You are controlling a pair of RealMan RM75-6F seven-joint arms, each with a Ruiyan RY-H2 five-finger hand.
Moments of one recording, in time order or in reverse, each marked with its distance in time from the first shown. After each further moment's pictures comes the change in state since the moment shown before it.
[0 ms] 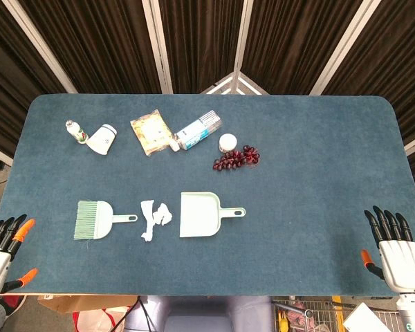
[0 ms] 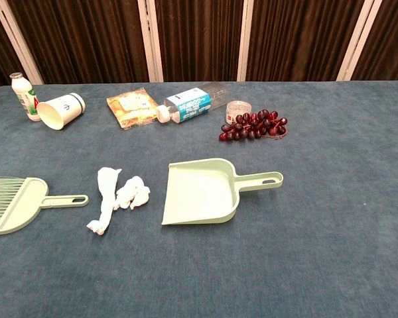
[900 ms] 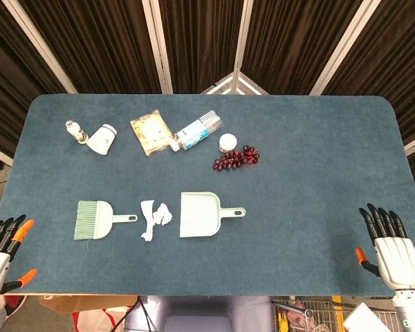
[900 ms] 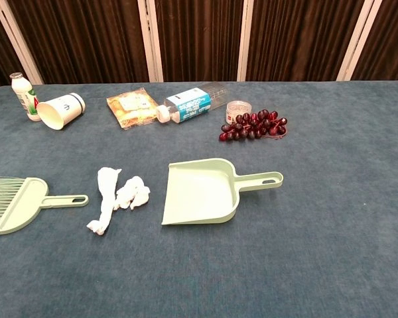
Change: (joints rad) left arm 0.001 0.002 0.001 0.000 0.005 0.004 0.000; right arm 0.035 0.003 0.015 -0.012 -0.014 -0.028 0.067
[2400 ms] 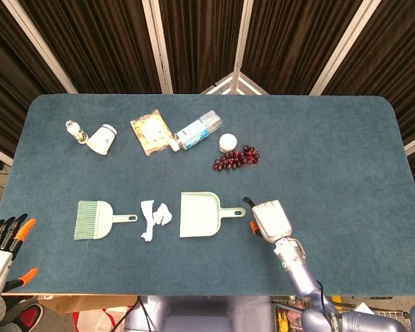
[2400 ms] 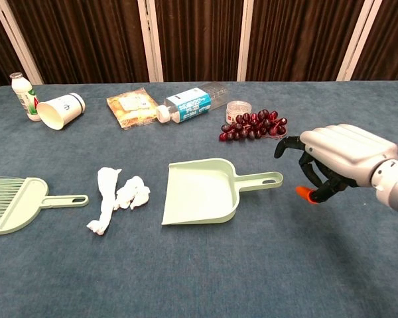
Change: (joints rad) left arm -0.004 -0.008 -0.005 -0.003 -0.011 -0.013 0.028; right arm 0.447 -0.552 0.132 0.116 0.340 -0.352 -0.514
